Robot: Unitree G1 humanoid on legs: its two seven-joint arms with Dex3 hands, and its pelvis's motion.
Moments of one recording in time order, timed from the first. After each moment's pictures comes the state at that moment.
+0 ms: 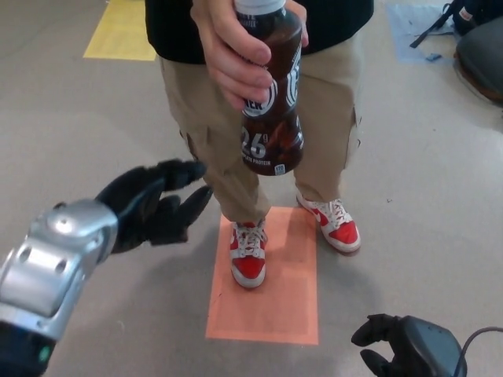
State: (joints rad) left_arm -0.45 0.45 -0.21 0.14 -0.16 0.63 -0.35; right_arm -0.42 -0.19 0.46 1.32 -0.62 -0.37 -0.63
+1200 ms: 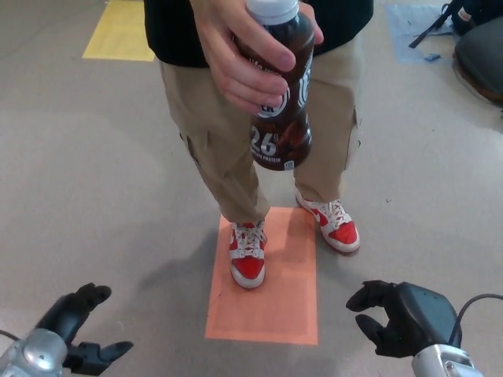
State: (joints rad) left_arm -0.35 0.48 -0.41 0.88 0.07 0.08 0.01; right_arm -0.51 -0.19 0.44 1.32 -0.62 -0.37 -0.62
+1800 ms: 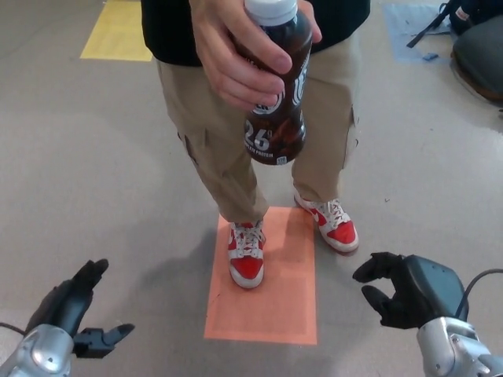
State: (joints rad) left_arm -0.44 0.42 -0.39 1.13 0.13 -0.22 0.18; right_arm -0.57 -0.21 0.38 1.32 -0.62 -0.36 -0.61
